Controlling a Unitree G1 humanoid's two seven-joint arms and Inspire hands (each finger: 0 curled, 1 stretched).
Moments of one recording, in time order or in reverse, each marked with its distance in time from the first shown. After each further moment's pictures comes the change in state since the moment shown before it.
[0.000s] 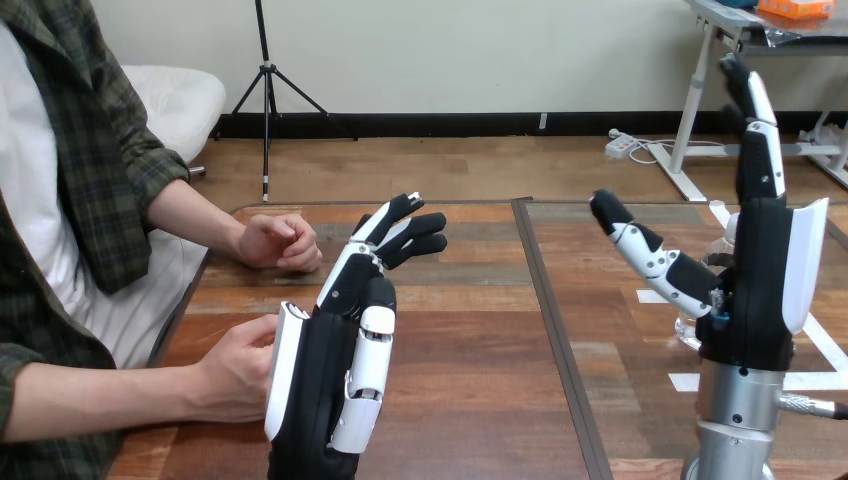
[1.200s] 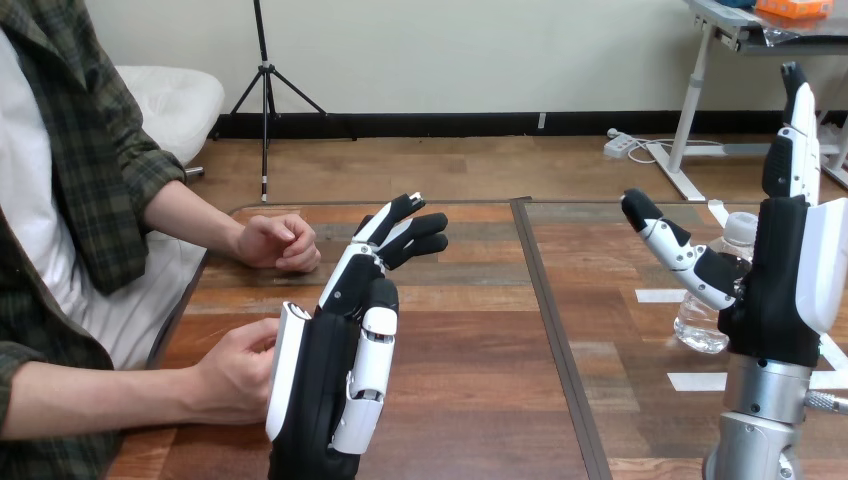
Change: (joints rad) left arm 0.000 0.000 0.002 0.001 0.005 0.000 -0.005; right arm -0.004 -0.123 0.062 0.023 -0.073 0.240 -0.180
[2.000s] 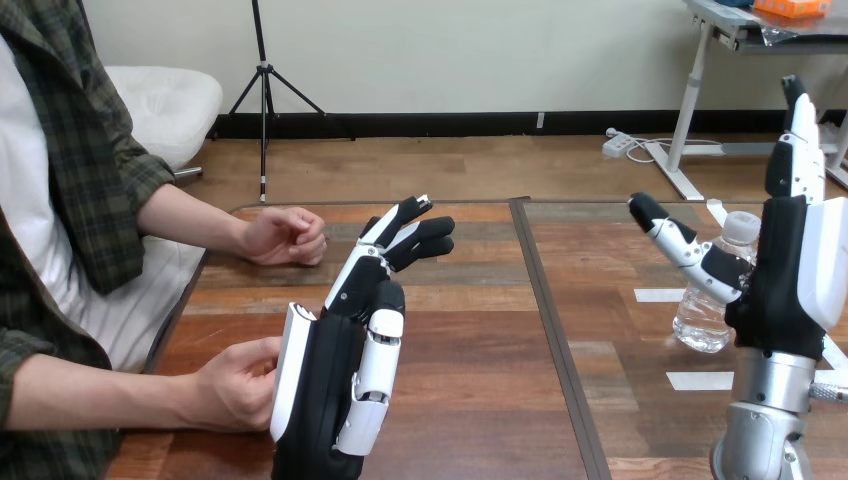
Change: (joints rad) left arm 0.001 0.000 -0.001 0.001 0.014 0.002 0.002; right arm -0.071 -0.059 0.037 0.150 0.028 0.029 -0.045
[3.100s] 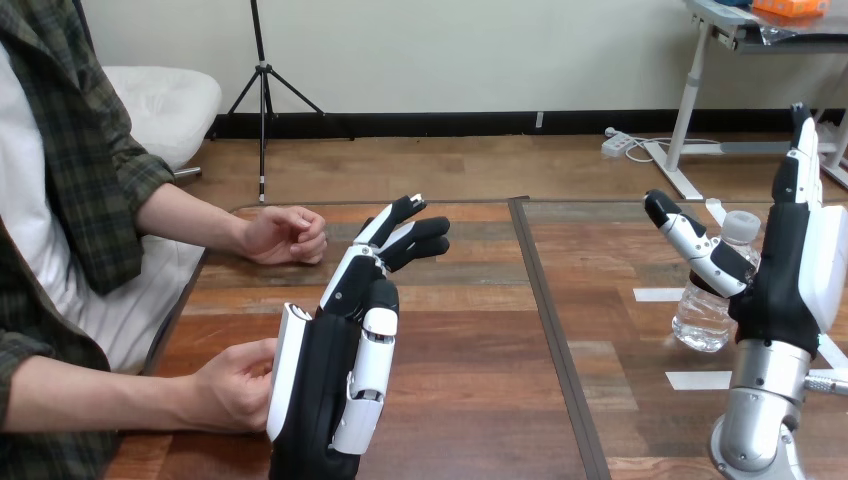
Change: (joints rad) left arm -0.001 0.000 0.000 0.006 -0.025 0.000 -0.013; right arm -0.120 -0.018 0.023 0.253 0.147 0.021 0.033
